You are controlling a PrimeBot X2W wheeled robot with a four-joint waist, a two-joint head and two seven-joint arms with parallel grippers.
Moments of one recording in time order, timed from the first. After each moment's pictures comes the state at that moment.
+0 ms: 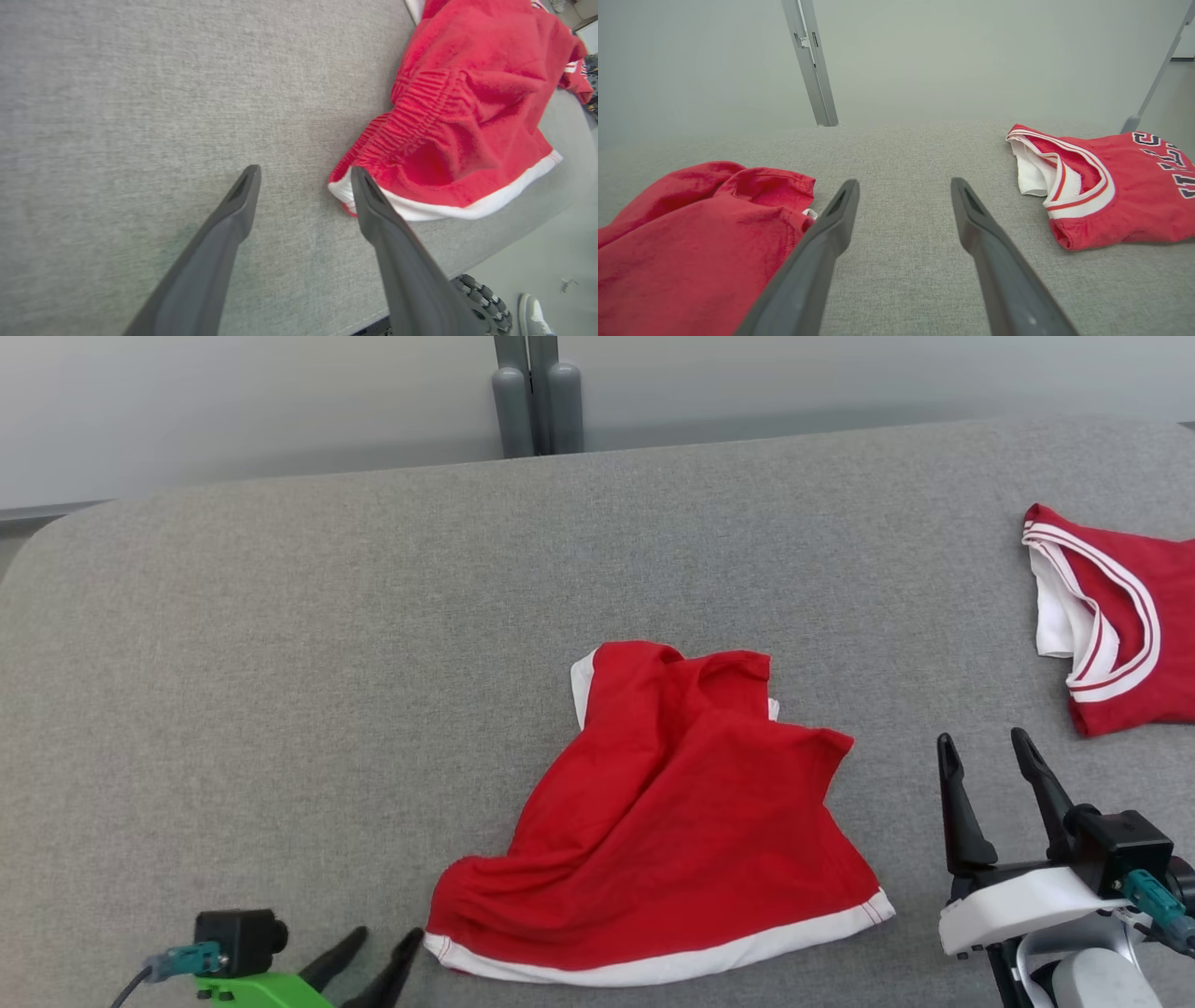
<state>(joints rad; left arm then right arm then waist) -0.07 0.56 -0.67 0.15 -1.09 -0.06 0.07 -0.03 -0.09 -0.04 0.16 0.14 0.13 -0.26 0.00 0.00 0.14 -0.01</state>
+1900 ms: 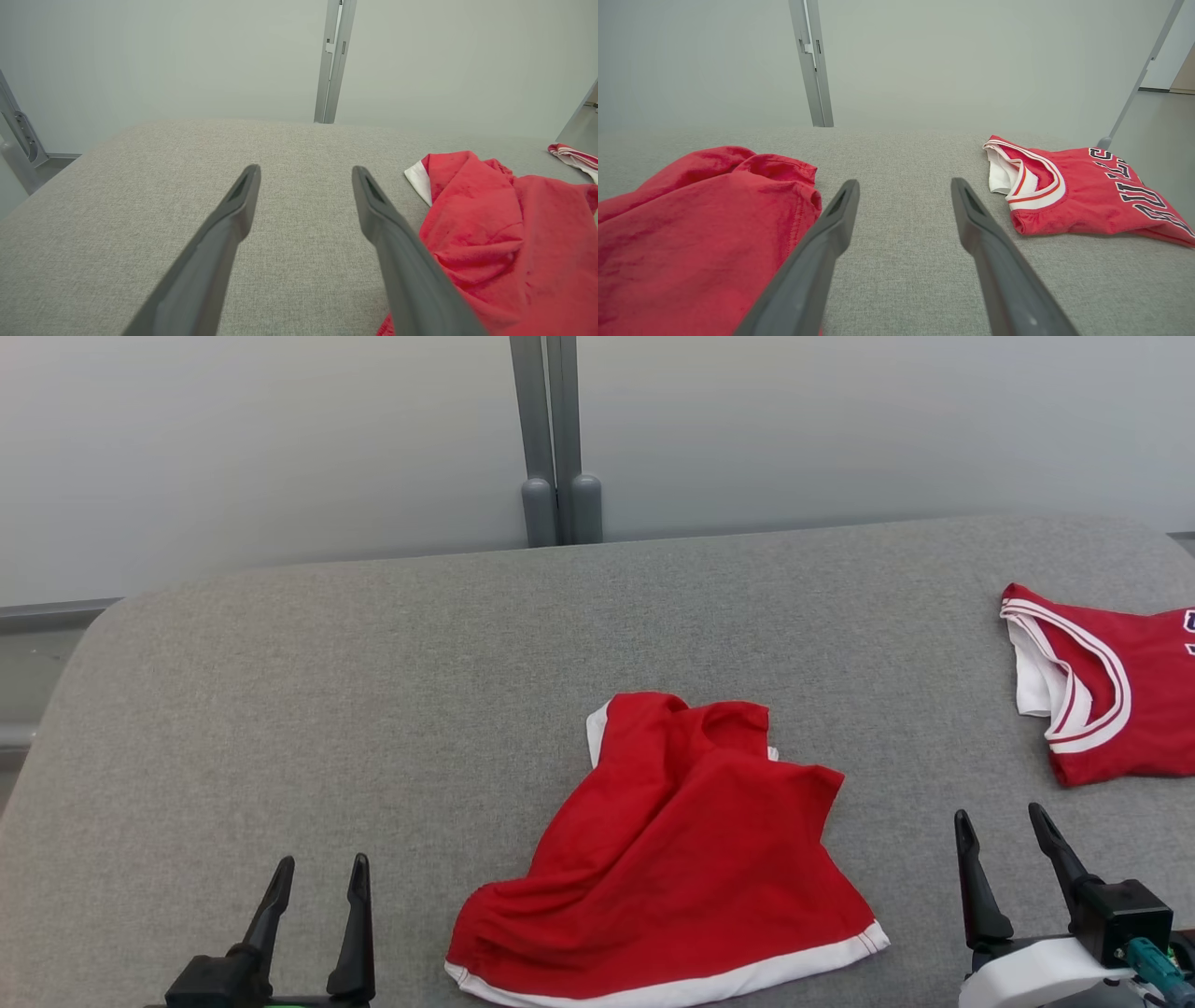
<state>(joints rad) 0.12 0.08 -0.05 0.16 -0.23 -0.13 -0.26 0.10 -0.09 -0.08 0.15 0.06 0.13 -0.26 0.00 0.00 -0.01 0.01</state>
